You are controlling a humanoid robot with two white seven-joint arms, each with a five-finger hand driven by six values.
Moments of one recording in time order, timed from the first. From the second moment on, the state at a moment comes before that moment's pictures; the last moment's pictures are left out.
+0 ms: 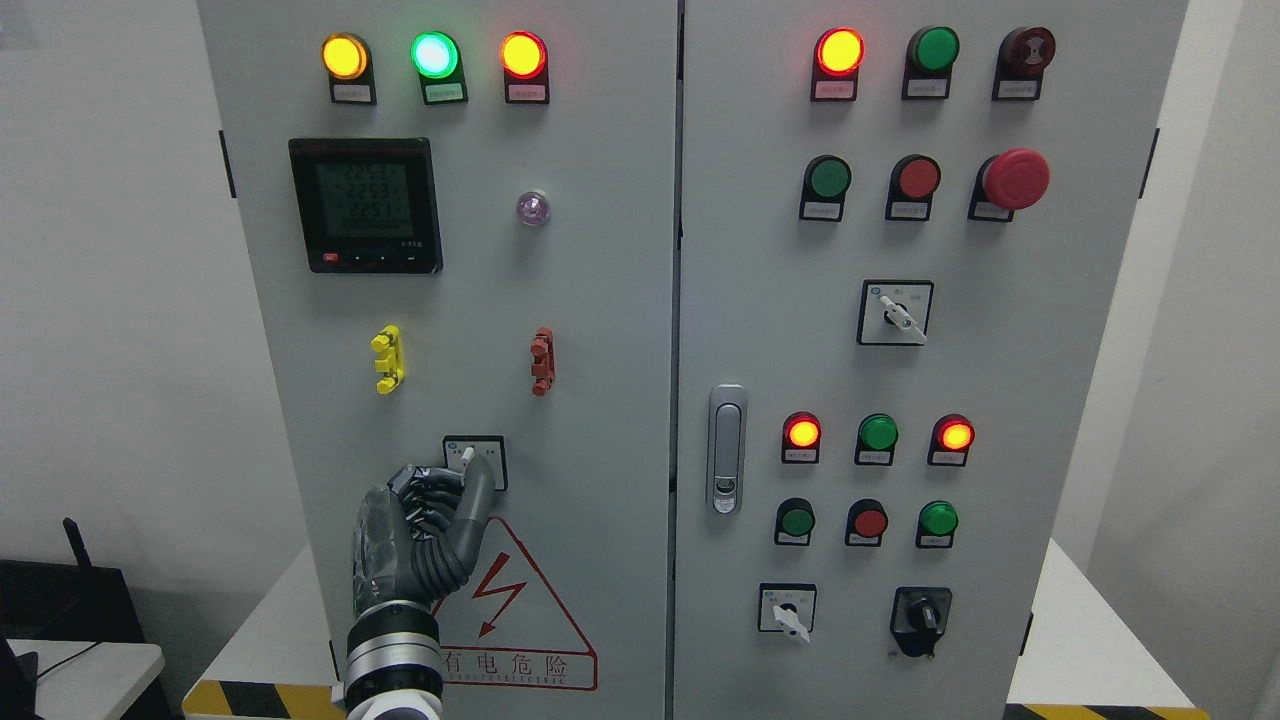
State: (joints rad) left arm -0.51 -0.11 -0.12 -1.78 -0.27 0.54 0.34; right arm 0.09 0.12 0.00 -0.13 0.00 0.00 0.00
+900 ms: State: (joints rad) left arm -0.51 -0.11 -0.13 -1.78 -0.27 0.54 0.34; right arm 0.09 0.12 0.00 -0.13 0.00 0.00 0.00
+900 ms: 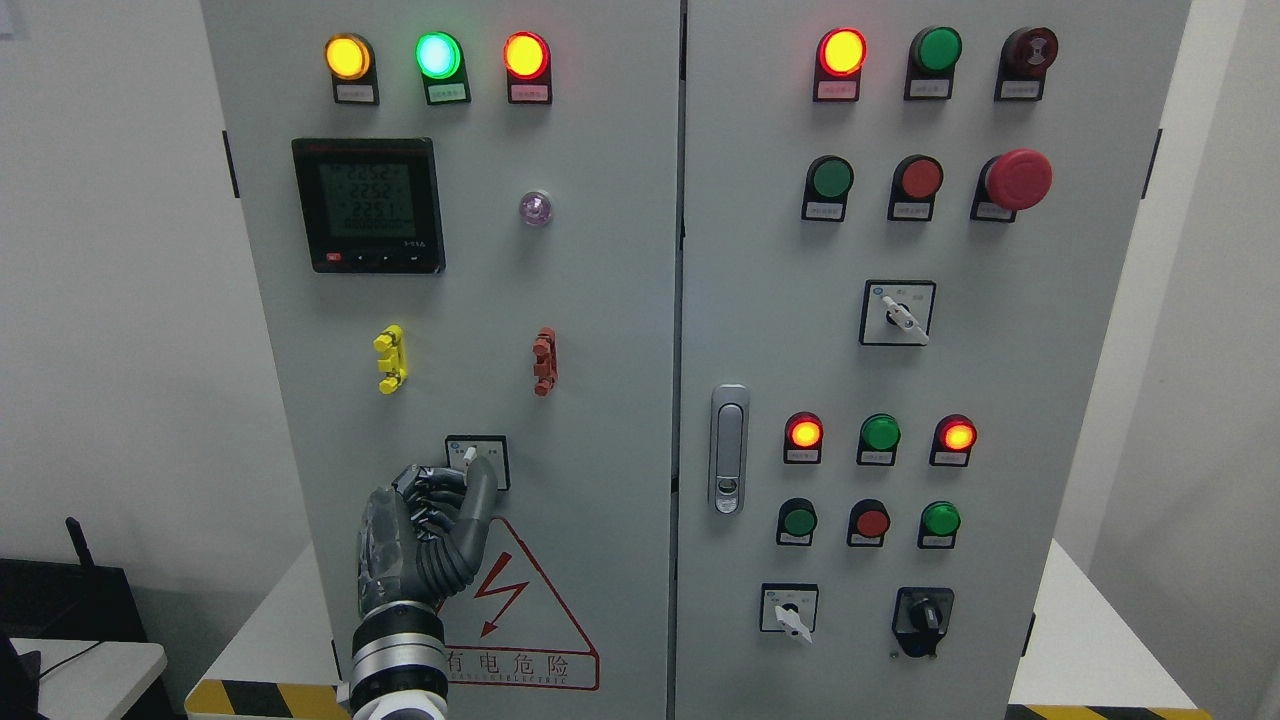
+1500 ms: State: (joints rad) left arm -0.51 -0.11 -0.14 -1.78 -0.27 0.54 0.34; right arm 0.09 0.12 0.00 -0.13 0.00 0.00 0.00
